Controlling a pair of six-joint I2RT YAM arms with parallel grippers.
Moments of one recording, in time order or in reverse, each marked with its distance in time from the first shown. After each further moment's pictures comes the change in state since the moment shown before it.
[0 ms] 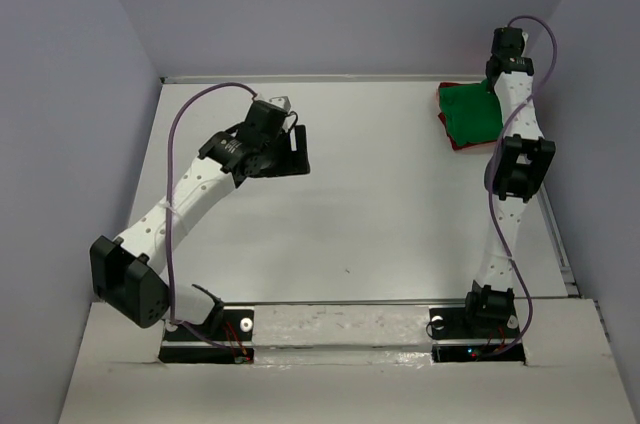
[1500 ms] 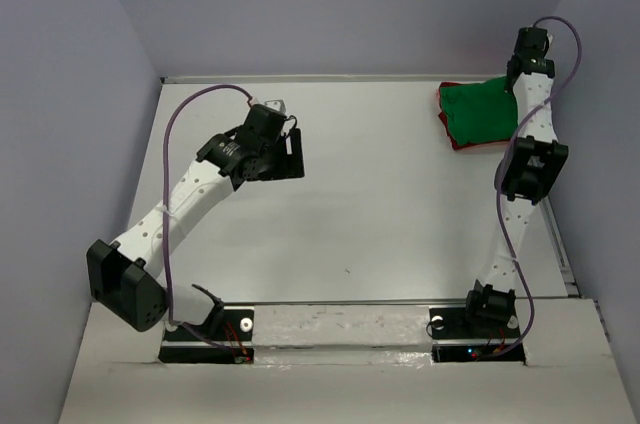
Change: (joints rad) left arm -0.024 -0.008 0.004 -0.050 -0.080 -0.005; right arm -0.090 0.013 0.014 0.011 -0.067 0.030
